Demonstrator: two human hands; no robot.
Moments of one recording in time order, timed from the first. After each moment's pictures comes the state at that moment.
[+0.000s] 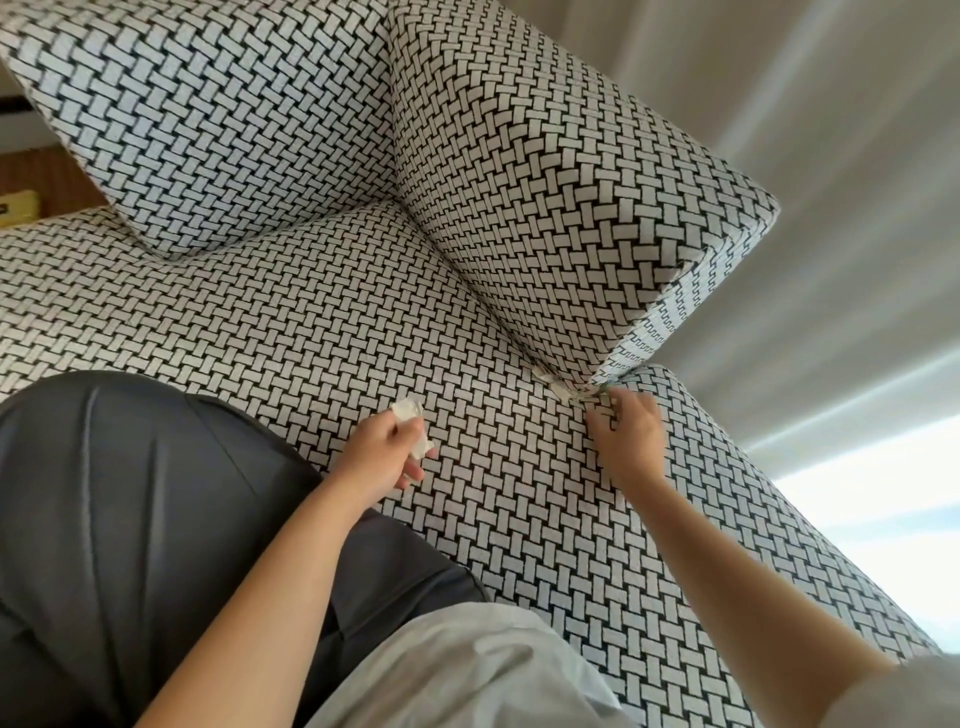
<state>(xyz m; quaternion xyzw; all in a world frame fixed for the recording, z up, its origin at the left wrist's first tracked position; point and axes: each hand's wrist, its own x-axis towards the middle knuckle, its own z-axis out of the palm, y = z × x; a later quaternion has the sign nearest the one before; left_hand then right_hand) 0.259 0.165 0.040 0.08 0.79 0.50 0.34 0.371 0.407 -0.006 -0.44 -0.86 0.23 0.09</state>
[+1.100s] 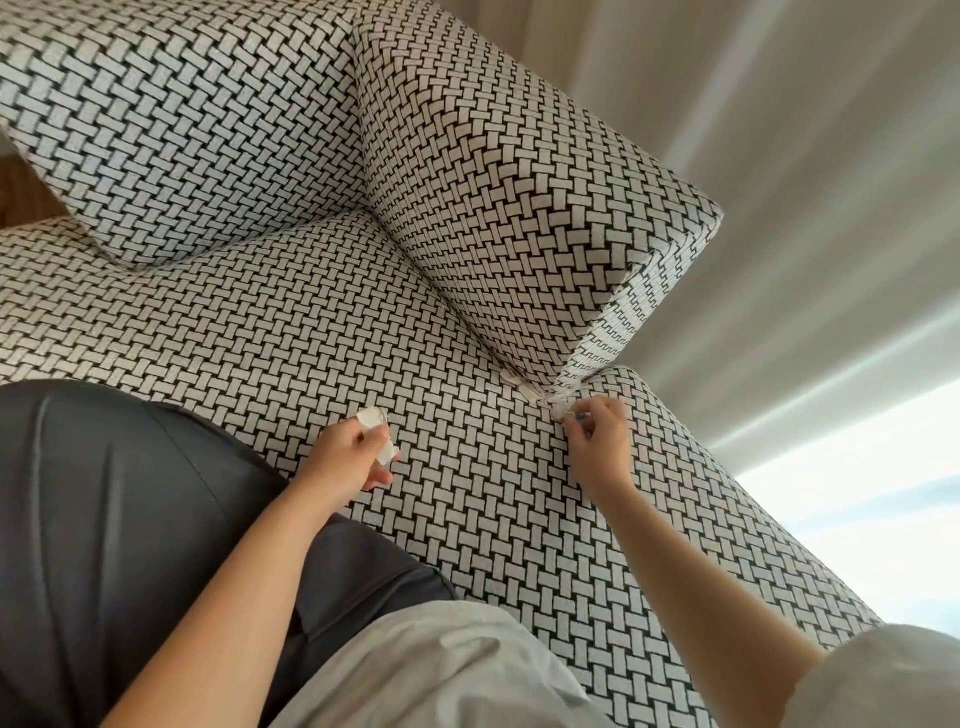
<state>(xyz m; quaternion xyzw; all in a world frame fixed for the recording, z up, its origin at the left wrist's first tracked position) 0.262 0.164 0.044 0.05 0.81 0.48 0.34 0.383 0.397 0.005 -0.41 -0.83 0.33 0.16</state>
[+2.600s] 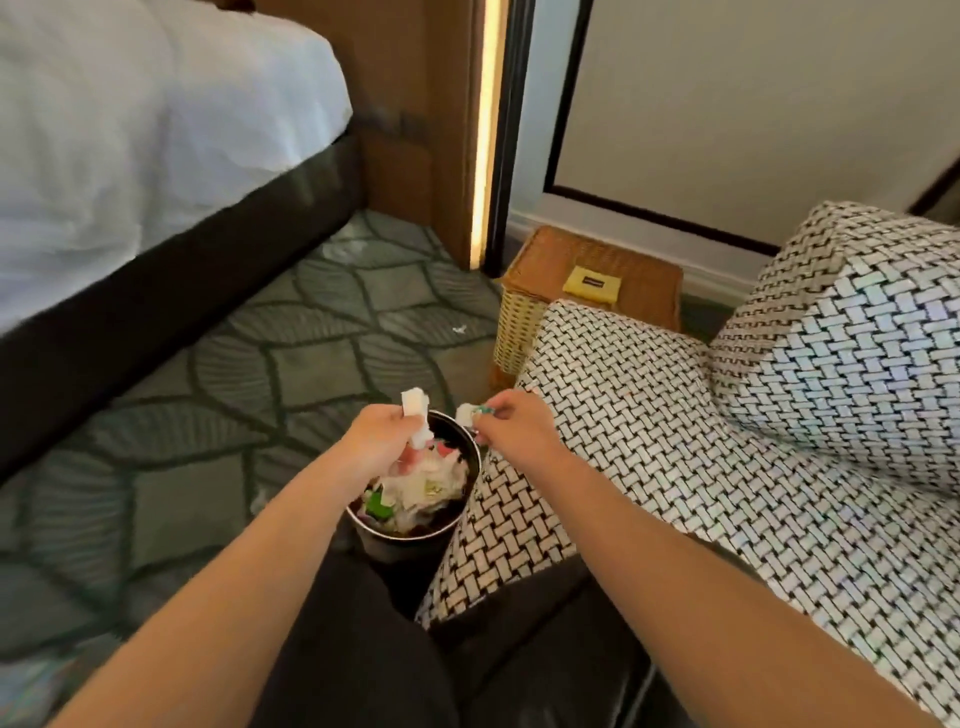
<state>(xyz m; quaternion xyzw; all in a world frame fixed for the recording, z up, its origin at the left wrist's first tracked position) 0.126 -0.272 0.061 -0.36 0.68 0.64 0.07 0.057 -0.133 0.057 0.08 -0.84 0.48 -0.22</state>
